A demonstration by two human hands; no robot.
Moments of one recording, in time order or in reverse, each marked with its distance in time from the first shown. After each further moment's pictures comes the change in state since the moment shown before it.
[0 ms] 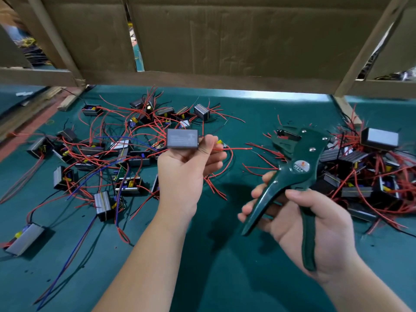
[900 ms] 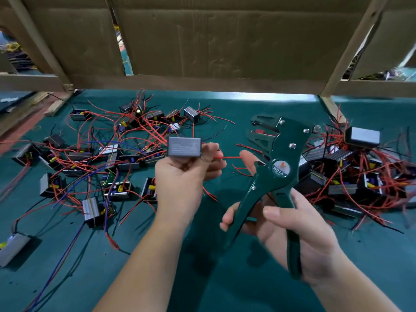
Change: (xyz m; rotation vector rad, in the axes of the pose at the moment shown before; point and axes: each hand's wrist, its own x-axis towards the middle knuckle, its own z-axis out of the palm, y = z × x) left_hand -0.010 -0.004 0.006 0.092 -0.024 0.067; right_hand -0.003 0.003 0.005 -0.103 -0.142 -0.056
